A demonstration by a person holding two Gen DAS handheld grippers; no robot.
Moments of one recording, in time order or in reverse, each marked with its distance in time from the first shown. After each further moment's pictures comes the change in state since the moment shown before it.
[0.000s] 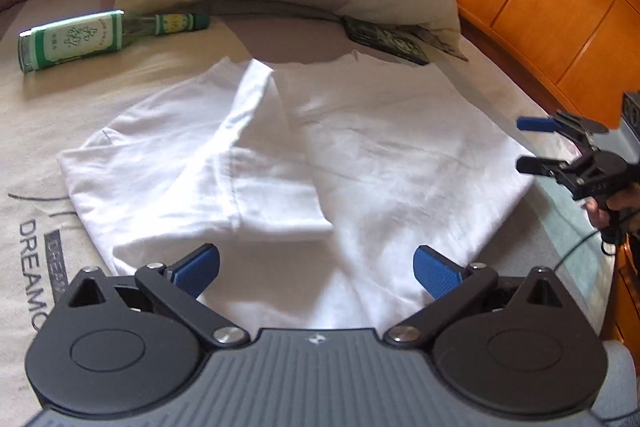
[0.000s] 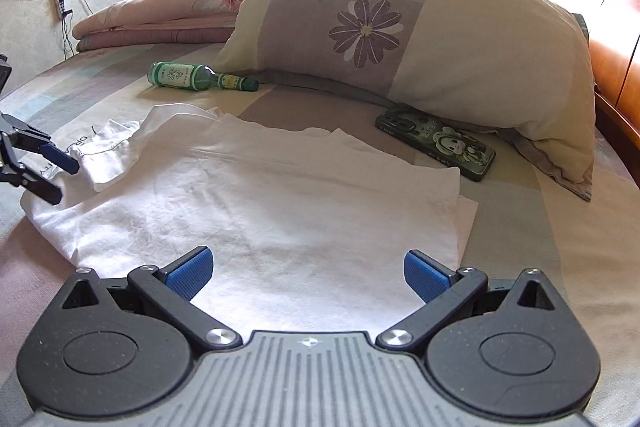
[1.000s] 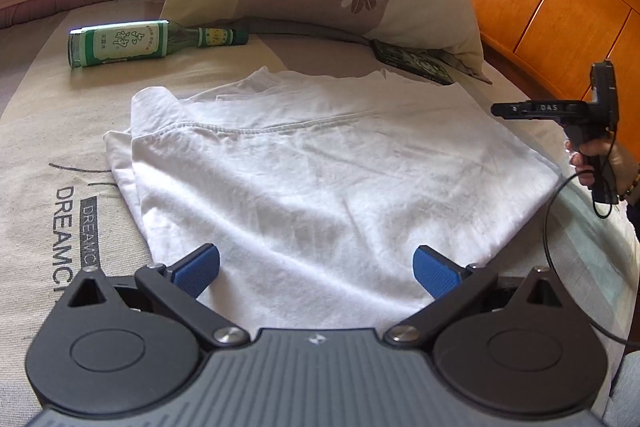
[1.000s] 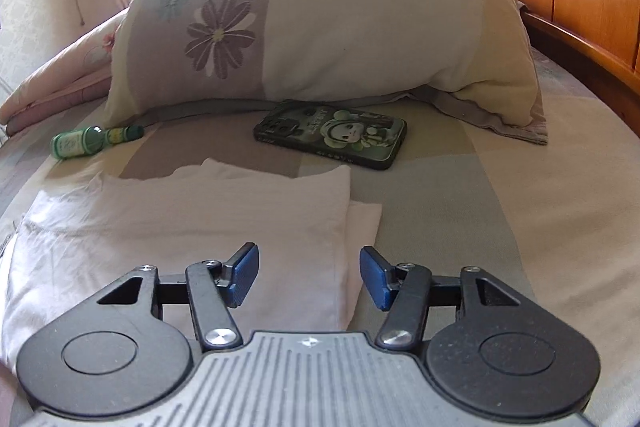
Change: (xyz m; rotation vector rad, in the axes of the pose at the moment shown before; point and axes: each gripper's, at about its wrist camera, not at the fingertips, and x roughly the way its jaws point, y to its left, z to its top) left arm -0.020 -0.010 -0.039 -0.005 -0.082 0.063; right arm 0.069 -0.104 0.027 0.309 0.005 -0.100
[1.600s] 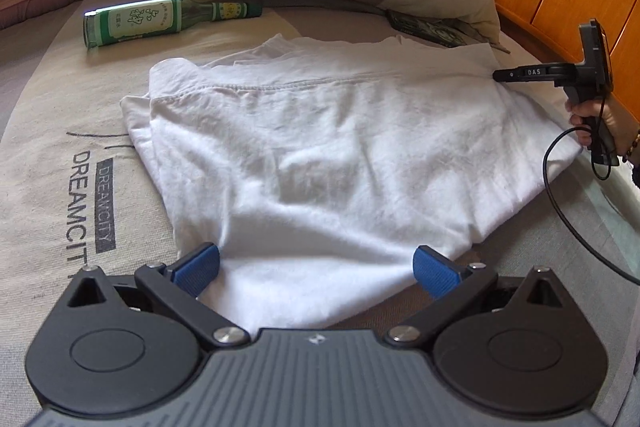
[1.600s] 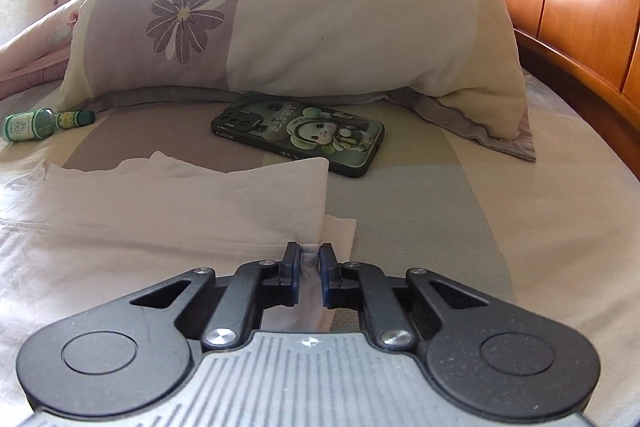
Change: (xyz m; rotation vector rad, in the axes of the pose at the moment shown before) left arm 0.000 -0.008 -0.028 0.057 0.065 0.083; right arm 0.024 0.009 -0.003 -0.059 0.004 -0.145
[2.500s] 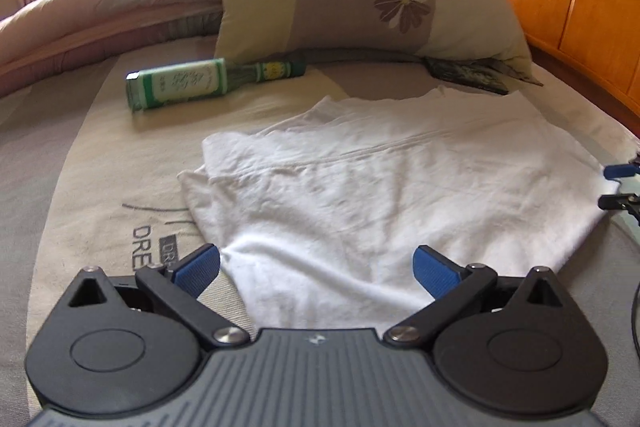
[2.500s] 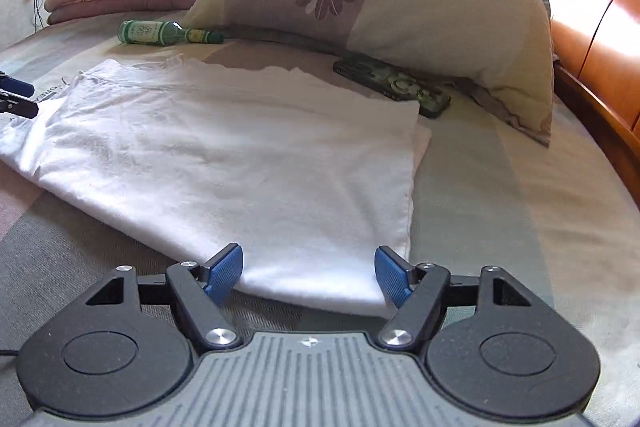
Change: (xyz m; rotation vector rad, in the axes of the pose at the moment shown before) left arm -0.010 0.001 0.024 0.084 -0.170 0.097; right arm -0.124 0.063 -0.098 -0.287 -0.038 0.107
